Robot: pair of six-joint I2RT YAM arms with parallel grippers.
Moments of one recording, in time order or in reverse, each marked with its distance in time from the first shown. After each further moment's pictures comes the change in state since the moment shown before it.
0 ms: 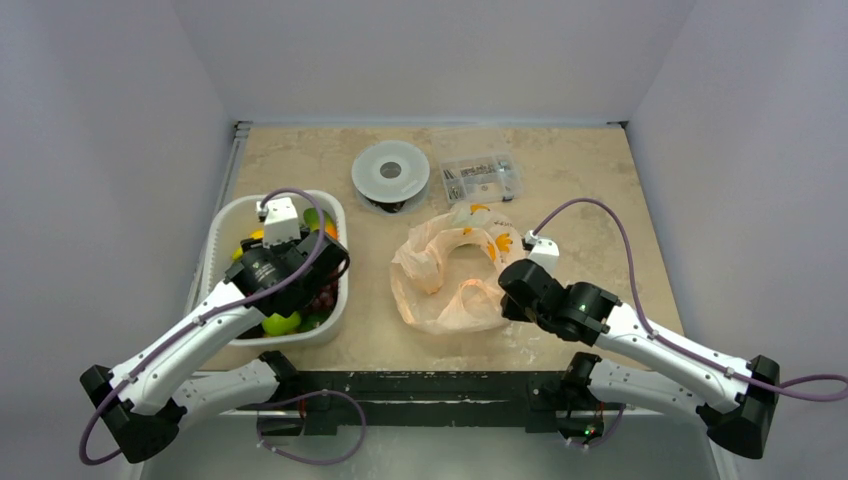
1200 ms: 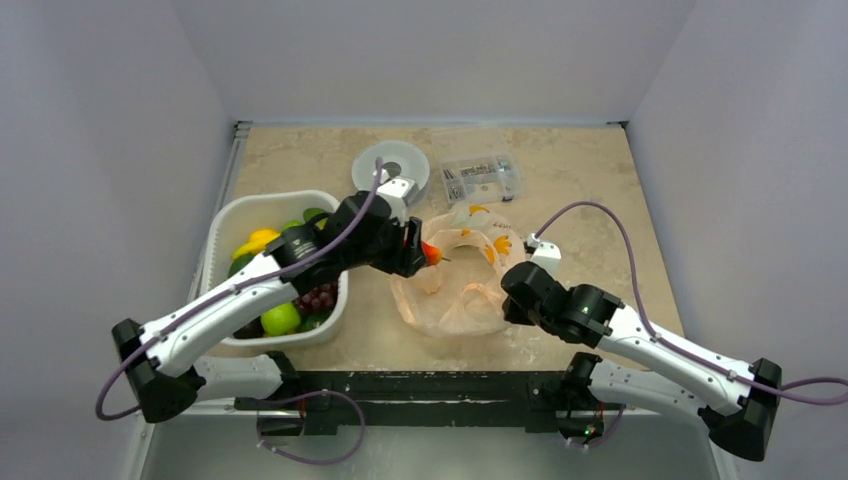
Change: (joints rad) left arm -0.150 0.295 0.198 0.624 0.976 0.402; right arm 0.000 -0.023 -0.013 -0.022 -0.022 0.013
